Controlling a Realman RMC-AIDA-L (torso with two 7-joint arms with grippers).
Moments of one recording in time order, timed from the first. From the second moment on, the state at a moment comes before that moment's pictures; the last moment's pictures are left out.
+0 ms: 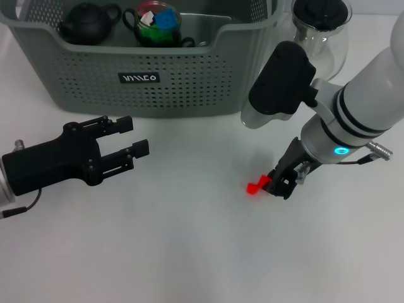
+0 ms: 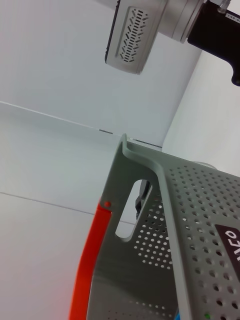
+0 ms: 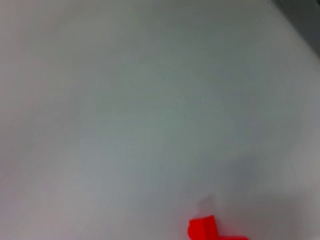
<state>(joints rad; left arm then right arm) -0.39 -2.15 0.31 0.62 2.14 1.76 -1.16 0.70 2.11 -1.80 -1.13 -2.55 -1.34 2.59</state>
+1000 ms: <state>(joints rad) -0.39 -2.15 0.29 0.62 2.14 1.77 -1.16 0.69 2.10 -1.29 -1.61 -2.24 -1.35 2.44</state>
